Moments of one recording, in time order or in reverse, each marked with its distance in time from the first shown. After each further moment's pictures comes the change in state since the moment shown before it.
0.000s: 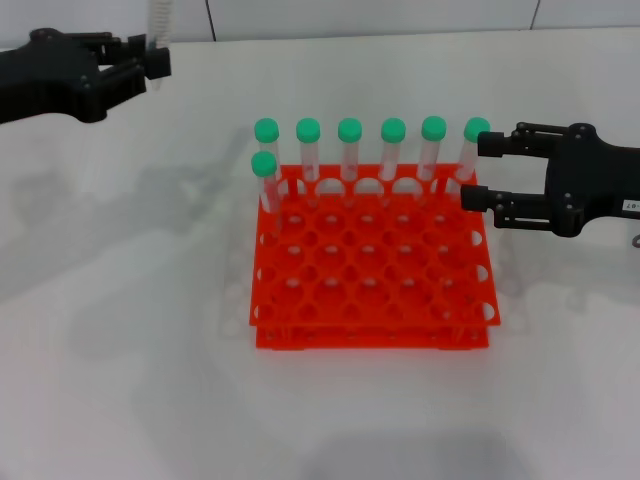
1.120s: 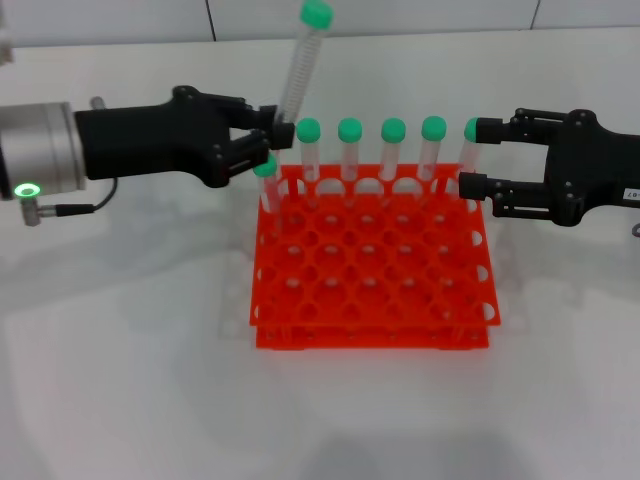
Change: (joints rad) left arm -0.101 -0.026 0.166 -0.250 -0.015 -0.061 0.193; right arm 0.005 0.000 0.002 -0.019 0.018 -0.008 -0.001
